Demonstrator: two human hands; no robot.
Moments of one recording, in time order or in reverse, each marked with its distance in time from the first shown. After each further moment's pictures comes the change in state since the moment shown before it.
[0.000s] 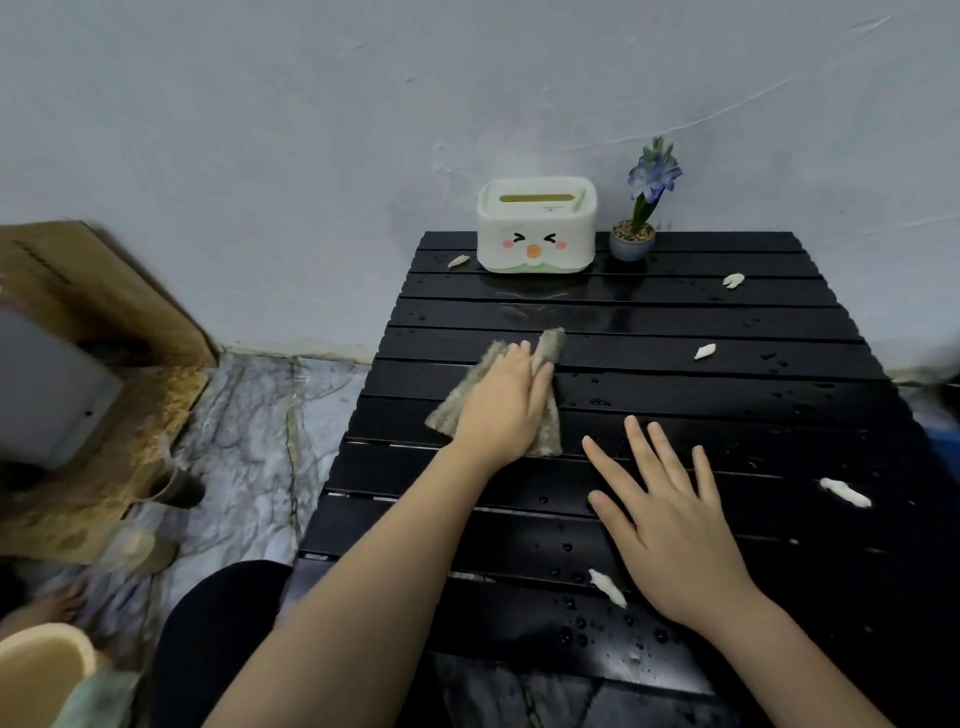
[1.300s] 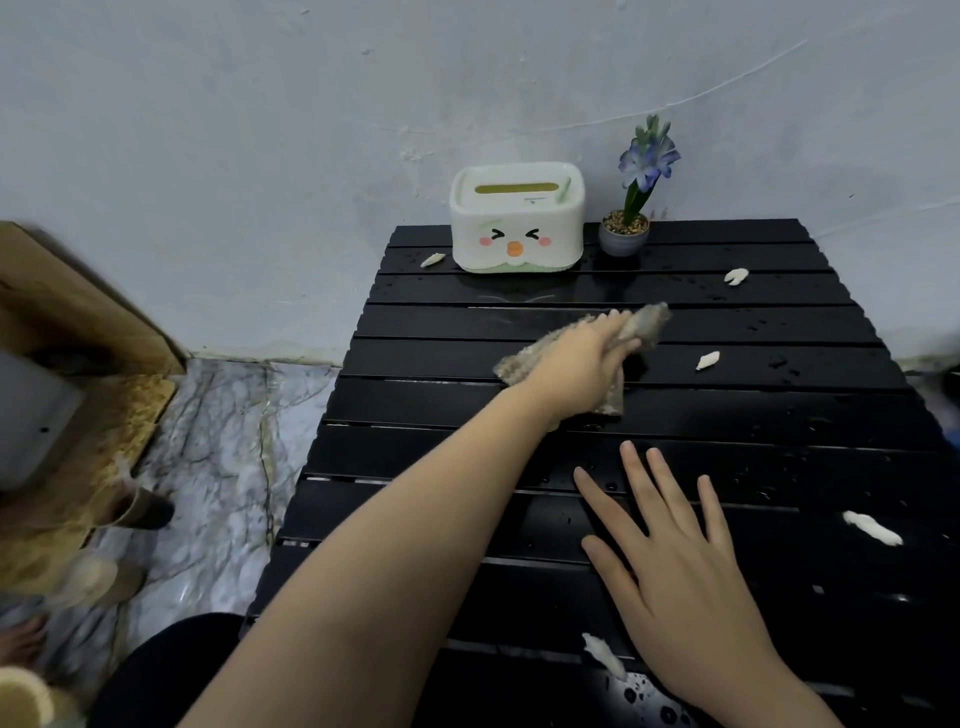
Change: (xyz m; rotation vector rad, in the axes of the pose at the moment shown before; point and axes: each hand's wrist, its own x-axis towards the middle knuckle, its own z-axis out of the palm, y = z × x) left_hand 0.095 0.057 0.035 -0.193 -0.262 0.117; right_hand 0.002 -0.004 -0.008 0.009 -0.044 0.016
